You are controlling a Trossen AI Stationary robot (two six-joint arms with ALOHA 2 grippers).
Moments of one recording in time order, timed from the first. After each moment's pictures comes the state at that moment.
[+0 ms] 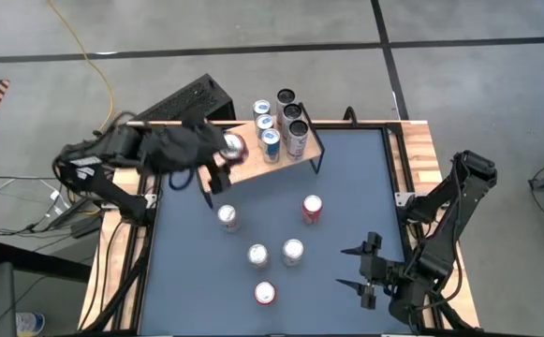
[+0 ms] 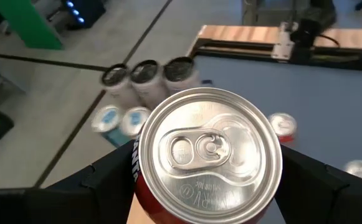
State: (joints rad) left arm -0.10 1.47 2.01 -1.09 -0.60 -0.08; right arm 1.00 1.43 1.12 -0.77 0.92 0.93
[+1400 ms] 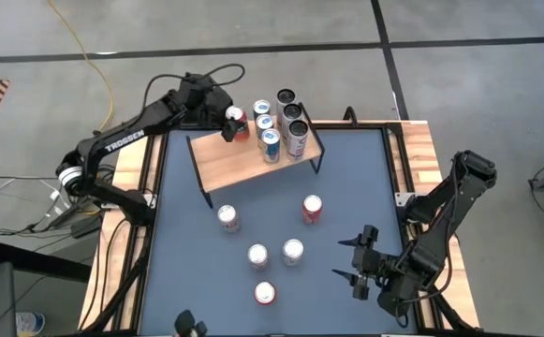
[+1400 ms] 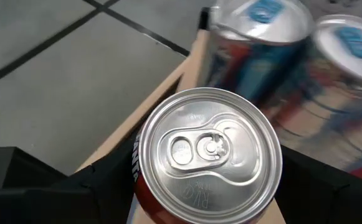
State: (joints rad) left arm 0.72 1.40 1.25 -0.39 0.15 -0.02; right arm 0.93 1.43 1.12 -0.81 0.90 0.91
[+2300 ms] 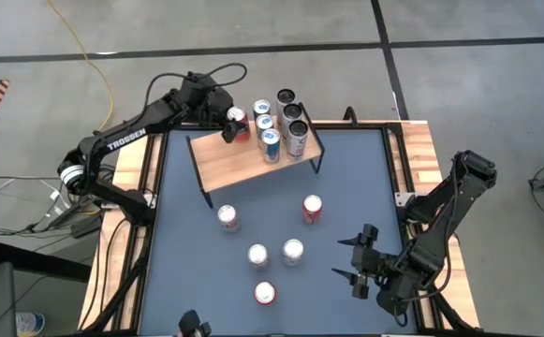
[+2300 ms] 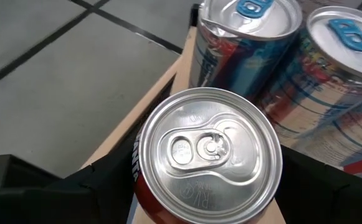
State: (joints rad) left arm 0.72 1.41 1.27 -0.41 0.19 0.02; right arm 0.92 1.43 1.12 -0.83 0.89 0.91
